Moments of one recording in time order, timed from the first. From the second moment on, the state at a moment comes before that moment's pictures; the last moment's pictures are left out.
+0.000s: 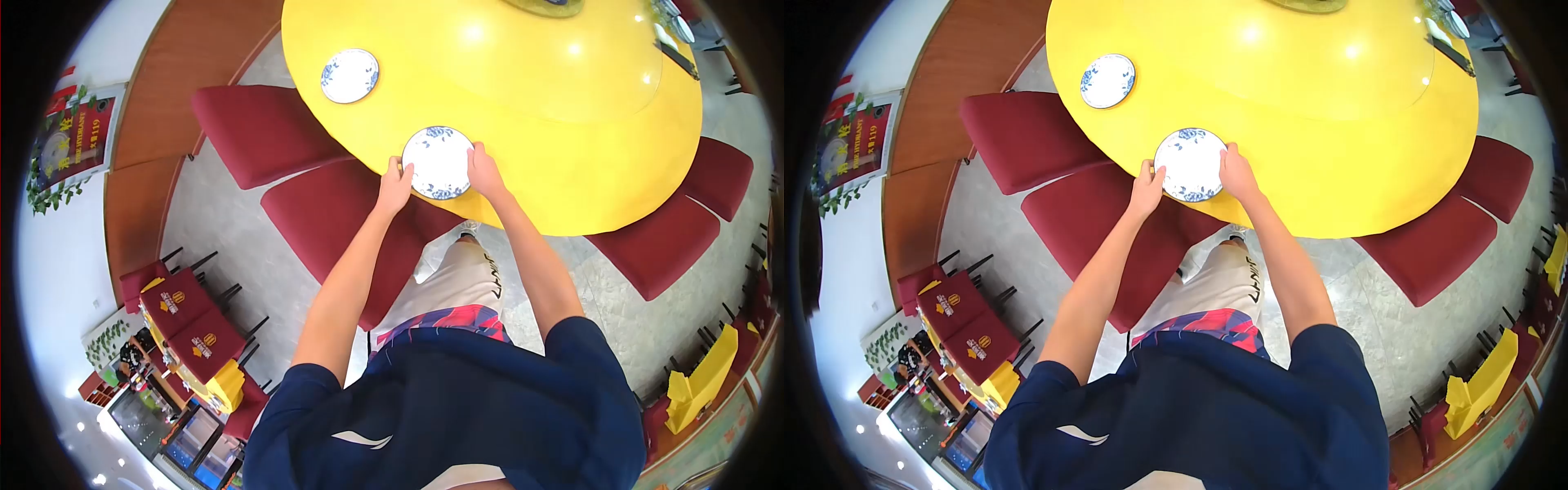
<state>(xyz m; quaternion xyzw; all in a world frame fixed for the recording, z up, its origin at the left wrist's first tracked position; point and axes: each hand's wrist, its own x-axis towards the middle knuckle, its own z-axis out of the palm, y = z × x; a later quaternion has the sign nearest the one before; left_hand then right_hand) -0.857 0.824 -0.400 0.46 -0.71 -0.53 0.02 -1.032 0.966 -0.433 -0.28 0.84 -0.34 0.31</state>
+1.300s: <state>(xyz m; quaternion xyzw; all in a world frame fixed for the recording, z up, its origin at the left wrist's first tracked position) -0.838 0.561 -0.385 0.31 -0.69 -0.64 0.14 -0.889 0.714 -0.367 0.03 0.84 -0.53 0.11</state>
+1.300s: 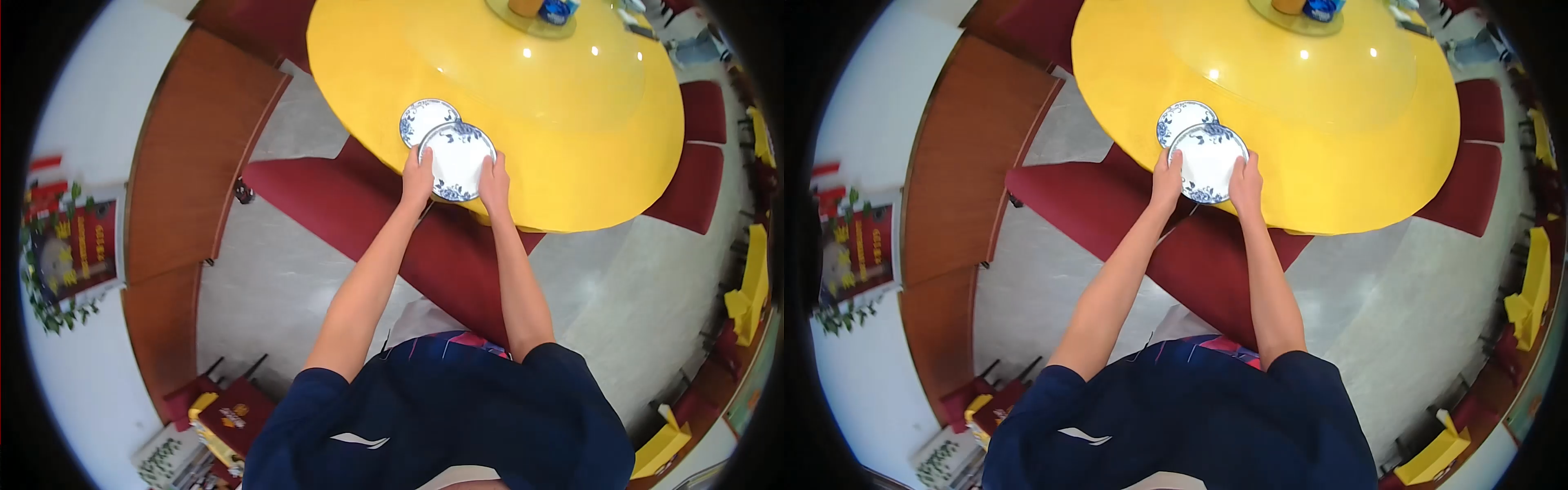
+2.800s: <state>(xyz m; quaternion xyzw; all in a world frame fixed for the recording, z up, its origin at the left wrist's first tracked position) -0.891 0.584 -0.444 0.41 -0.71 -0.57 0.10 -0.937 0.706 -0.445 0.08 0.87 -0.49 0.00</state>
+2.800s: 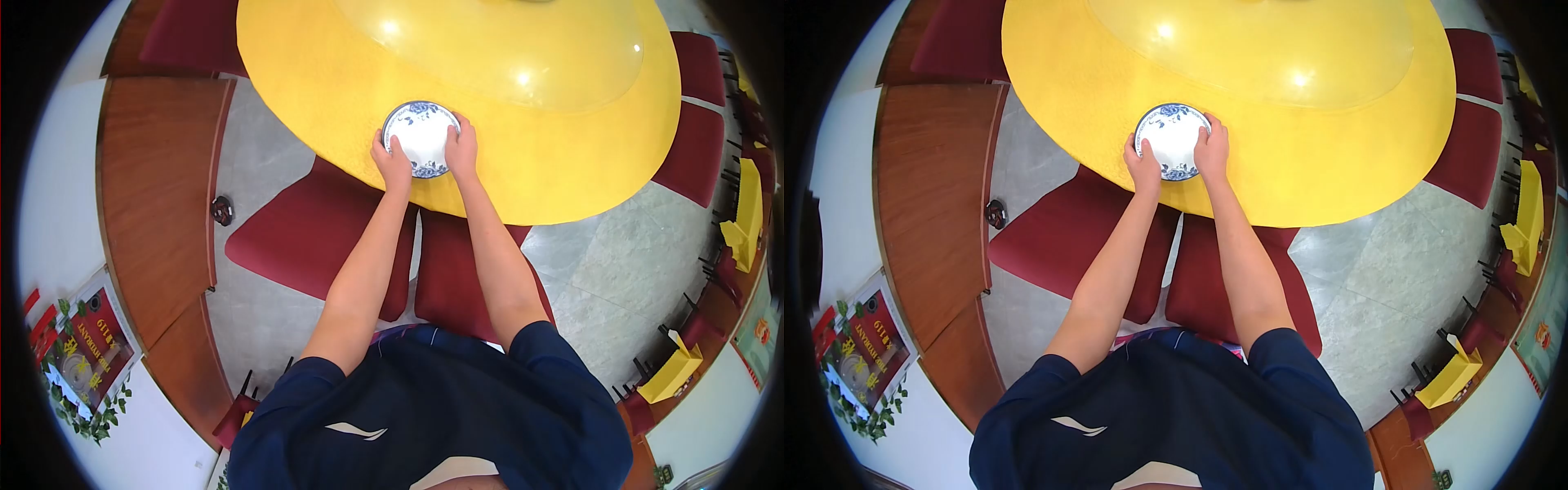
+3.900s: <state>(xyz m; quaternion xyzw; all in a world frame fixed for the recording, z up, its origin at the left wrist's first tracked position) -0.630 0.237 -0.223 0.32 -0.42 -0.83 0.16 -0.741 0.396 -0.217 -0.16 0.63 -0.67 0.35</state>
